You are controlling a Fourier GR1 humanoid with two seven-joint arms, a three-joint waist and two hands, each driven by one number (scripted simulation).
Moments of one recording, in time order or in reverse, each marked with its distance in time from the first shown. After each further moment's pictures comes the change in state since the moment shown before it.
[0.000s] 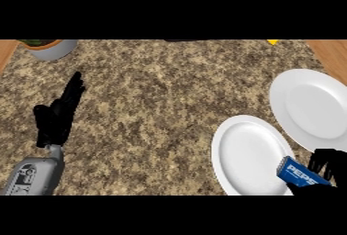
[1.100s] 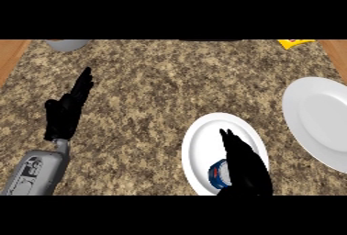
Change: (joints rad) left arm -0.057 0.045 -0.094 0.033 0.049 0.026 -0.004; right arm -0.193 0.451 0.450 -0.065 0.100 0.113 0.425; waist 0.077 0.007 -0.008
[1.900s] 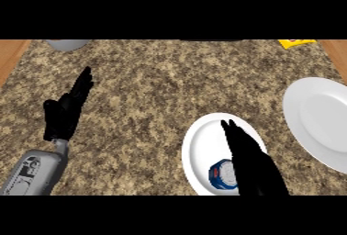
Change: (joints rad) left arm -0.003 0.040 -0.046 -0.005 0.051 0.035 -0.005; right arm -0.059 -0.013 0.059 -0.228 -0.034 -0.006 0.095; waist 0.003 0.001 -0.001
